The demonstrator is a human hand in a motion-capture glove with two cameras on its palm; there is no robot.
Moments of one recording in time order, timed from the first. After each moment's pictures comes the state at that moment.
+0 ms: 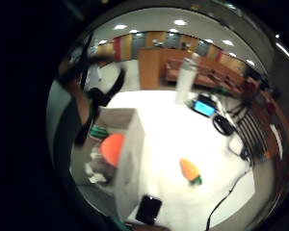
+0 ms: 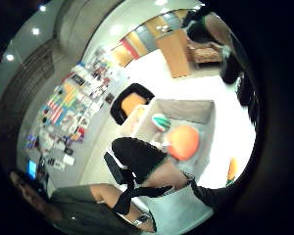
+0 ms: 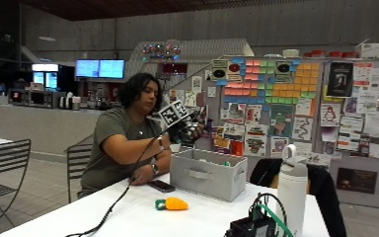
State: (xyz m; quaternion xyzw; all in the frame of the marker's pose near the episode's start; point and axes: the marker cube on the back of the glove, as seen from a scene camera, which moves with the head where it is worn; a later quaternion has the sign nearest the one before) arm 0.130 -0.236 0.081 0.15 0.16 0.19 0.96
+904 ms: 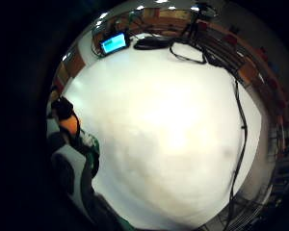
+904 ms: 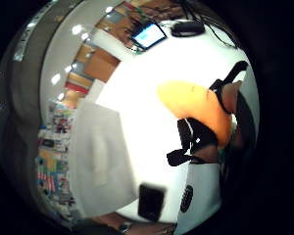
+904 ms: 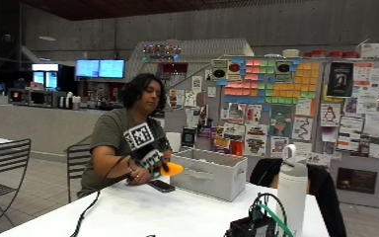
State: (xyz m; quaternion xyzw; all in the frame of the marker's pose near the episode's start) arm 0.213 -0.059 0.116 0.15 0.10 0.63 0.76
